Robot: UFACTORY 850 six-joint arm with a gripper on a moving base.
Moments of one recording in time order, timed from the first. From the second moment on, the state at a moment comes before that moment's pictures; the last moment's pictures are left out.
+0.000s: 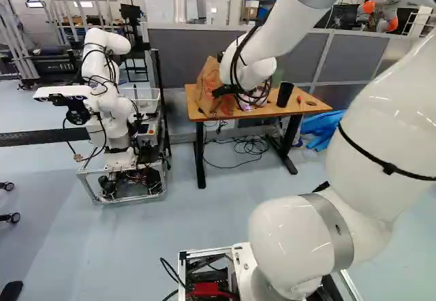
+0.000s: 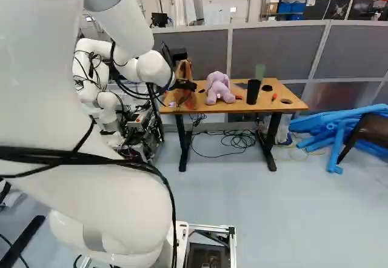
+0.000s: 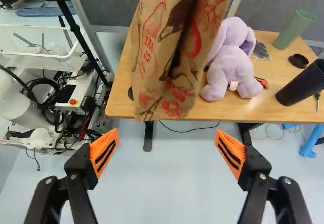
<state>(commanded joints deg) 1.9 3.9 -36.8 0.0 13.4 -3.1</state>
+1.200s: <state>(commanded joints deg) 0.4 13.7 -11.1 0.0 43.0 -0.6</state>
